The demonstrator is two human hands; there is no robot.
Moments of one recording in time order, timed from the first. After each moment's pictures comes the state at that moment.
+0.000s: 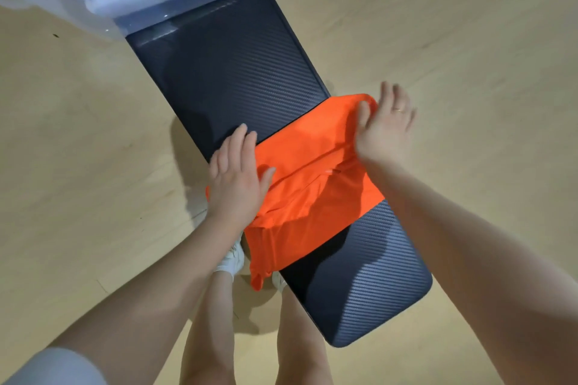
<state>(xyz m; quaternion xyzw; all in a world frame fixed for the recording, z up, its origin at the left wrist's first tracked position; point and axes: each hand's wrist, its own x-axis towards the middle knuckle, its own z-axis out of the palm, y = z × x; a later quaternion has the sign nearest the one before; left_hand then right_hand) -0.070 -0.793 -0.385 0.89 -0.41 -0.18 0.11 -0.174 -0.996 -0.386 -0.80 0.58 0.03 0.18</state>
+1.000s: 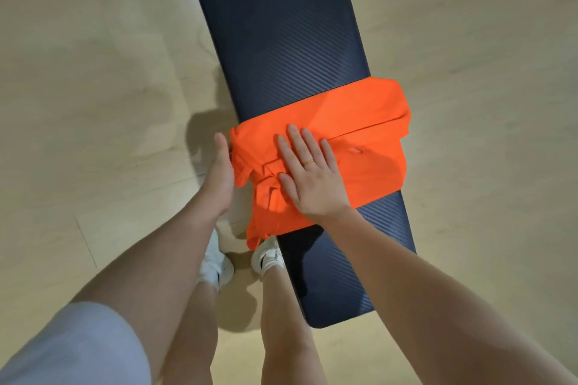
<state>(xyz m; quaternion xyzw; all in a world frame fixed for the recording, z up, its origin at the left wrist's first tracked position) -0.092 -0.737 -0.409 0.66 0.22 -0.48 0.53 -0.199 -0.863 -0.397 -0.97 0.11 0.14 0.15</state>
